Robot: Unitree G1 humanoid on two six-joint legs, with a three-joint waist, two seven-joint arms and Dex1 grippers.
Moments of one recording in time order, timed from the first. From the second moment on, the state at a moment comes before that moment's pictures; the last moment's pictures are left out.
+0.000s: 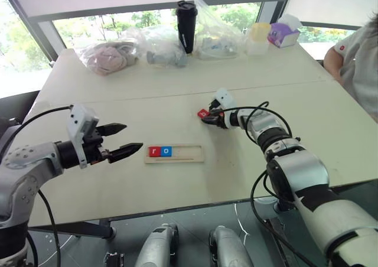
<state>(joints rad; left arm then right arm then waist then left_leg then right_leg) -0.17 0.80 0.34 -0.43 -0.69 0.84 -0.86 -1.18 -0.26 0.12 1.30 -0.02 0.12 0.77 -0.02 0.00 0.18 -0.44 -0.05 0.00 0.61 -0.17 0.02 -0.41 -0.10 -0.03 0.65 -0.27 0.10</state>
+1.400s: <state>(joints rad) -0.32 0.74 0.04 -0.32 -0.59 0.69 -0.89 -0.28 -0.04 -0.16 -0.76 0.09 1.59 0.11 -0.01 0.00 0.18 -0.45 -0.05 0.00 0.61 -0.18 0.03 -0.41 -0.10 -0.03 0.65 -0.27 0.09</state>
